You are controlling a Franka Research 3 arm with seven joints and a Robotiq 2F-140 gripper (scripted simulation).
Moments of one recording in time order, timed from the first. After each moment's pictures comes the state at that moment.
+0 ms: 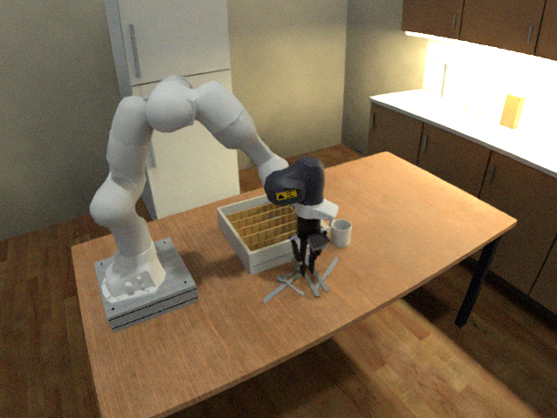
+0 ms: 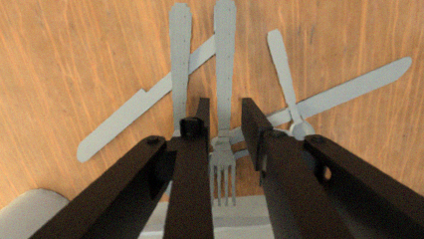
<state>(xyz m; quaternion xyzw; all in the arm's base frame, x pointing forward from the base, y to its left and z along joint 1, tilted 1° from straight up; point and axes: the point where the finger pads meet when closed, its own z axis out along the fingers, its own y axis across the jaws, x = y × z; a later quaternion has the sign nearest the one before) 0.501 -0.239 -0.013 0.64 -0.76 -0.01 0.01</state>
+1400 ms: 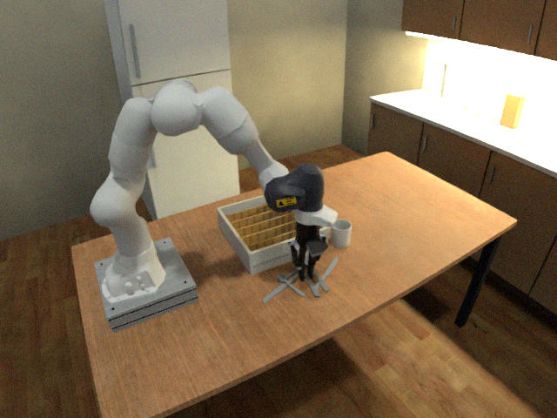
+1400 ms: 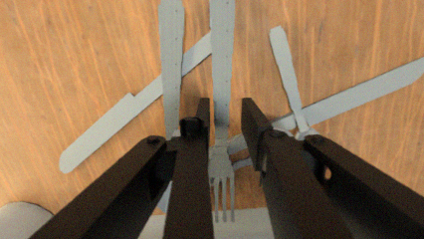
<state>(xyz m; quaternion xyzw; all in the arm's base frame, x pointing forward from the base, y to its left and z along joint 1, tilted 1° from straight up) 0.498 -0.237 -0.036 0.64 -0.76 -0.01 0.01</state>
